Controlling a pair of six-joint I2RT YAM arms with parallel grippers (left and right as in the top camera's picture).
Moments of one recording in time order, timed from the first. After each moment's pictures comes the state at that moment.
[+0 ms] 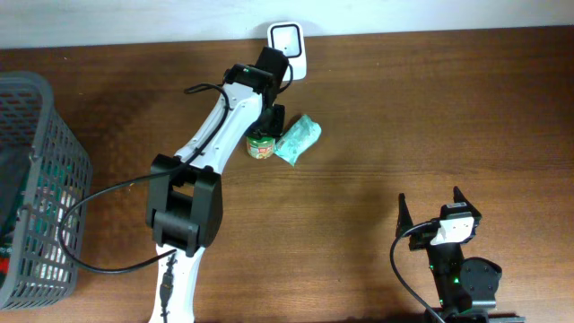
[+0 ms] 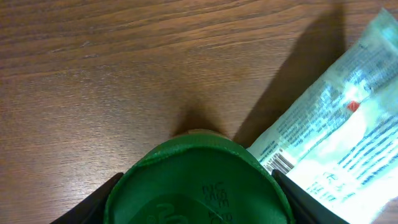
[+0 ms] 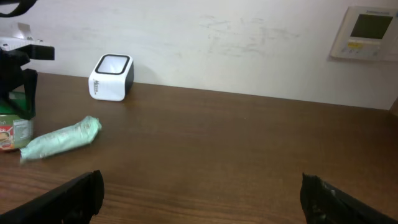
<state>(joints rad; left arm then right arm) -0.41 2.31 2.03 -1.12 -0.10 -0.26 -0.06 0.02 0.01 -0.06 -0.12 -0.08</state>
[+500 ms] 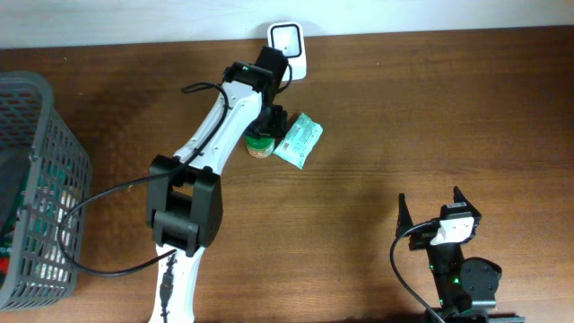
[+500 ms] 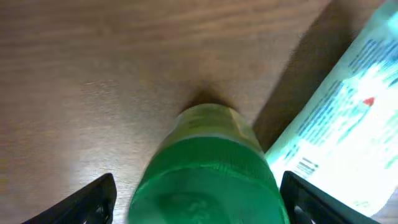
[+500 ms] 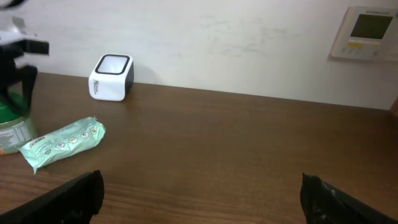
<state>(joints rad) -0.41 2.31 2.08 -1.20 -0.13 -0.27 -0.06 0.02 0.01 -0.06 -0.12 -0.08</state>
